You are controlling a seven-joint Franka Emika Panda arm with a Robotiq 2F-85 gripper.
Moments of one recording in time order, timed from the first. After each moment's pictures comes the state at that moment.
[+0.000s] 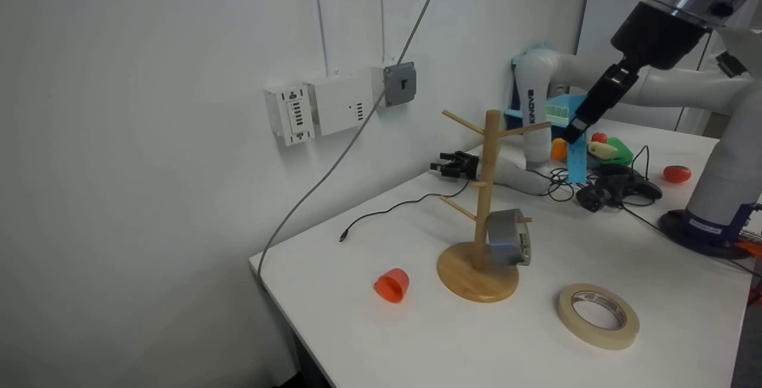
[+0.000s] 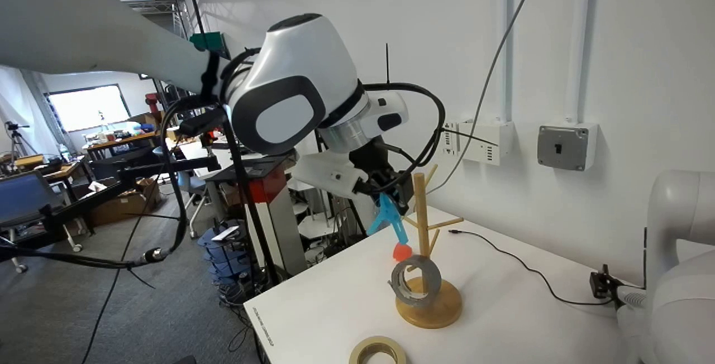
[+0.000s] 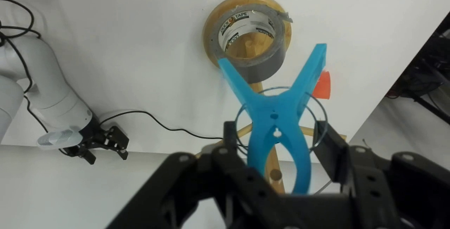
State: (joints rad) arm 0.07 -0.08 -0.12 -2.26 0.22 2.59 -0.38
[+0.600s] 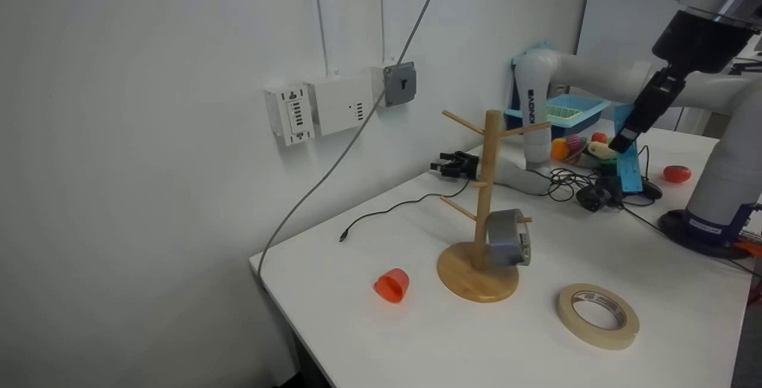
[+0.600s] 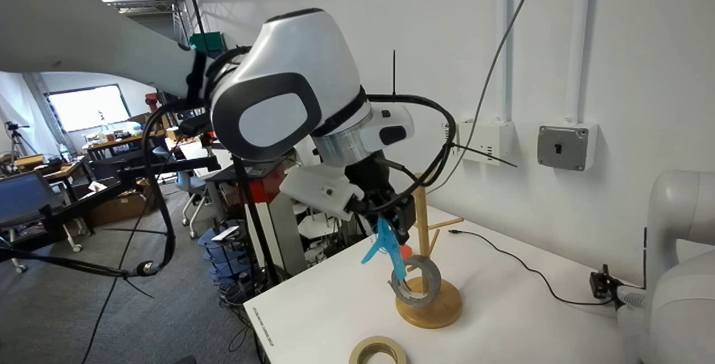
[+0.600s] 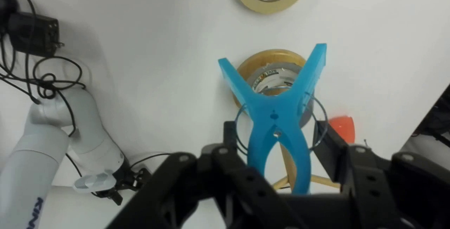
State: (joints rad) arm -0.01 -0.15 -0.13 -2.32 0.11 2.48 -0.37
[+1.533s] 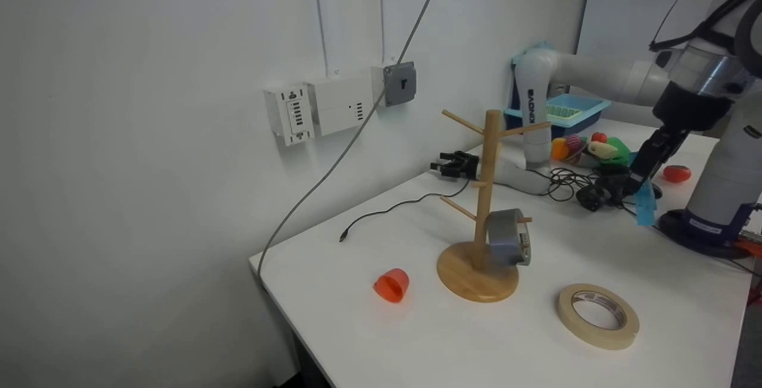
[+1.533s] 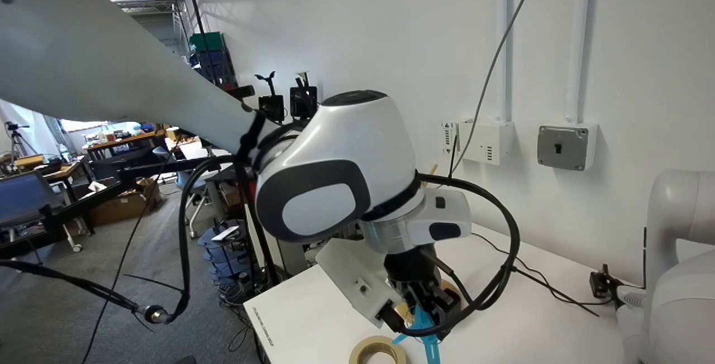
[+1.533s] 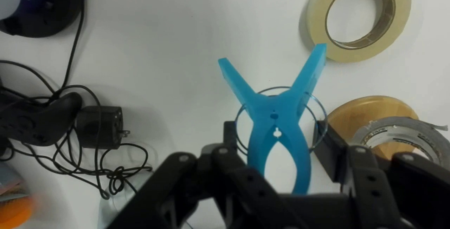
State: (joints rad) arm -0.12 0.06 -0.17 -2.33 0.07 2.59 -0.29
